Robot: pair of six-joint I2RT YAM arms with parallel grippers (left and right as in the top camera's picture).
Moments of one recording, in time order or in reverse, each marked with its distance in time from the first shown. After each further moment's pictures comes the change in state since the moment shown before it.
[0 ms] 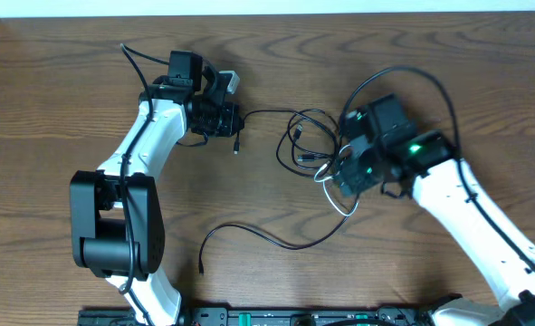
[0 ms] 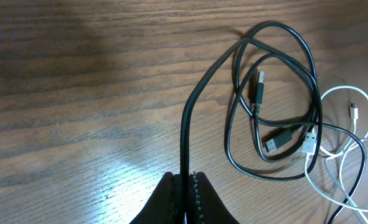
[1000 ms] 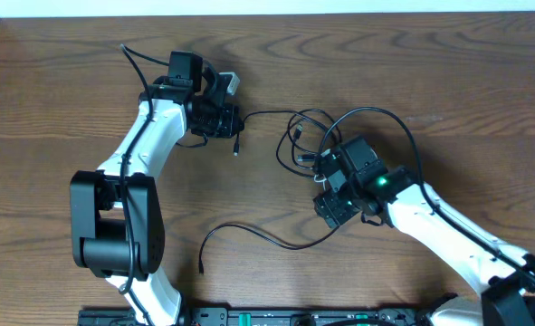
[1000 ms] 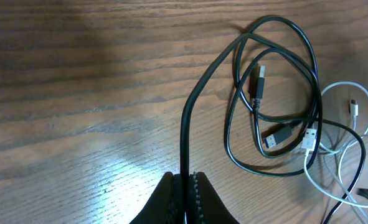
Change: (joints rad) left arm 0.000 0.000 0.000 -0.018 0.000 0.000; right arm 0.106 0.042 -0.260 0.280 -0.055 0.009
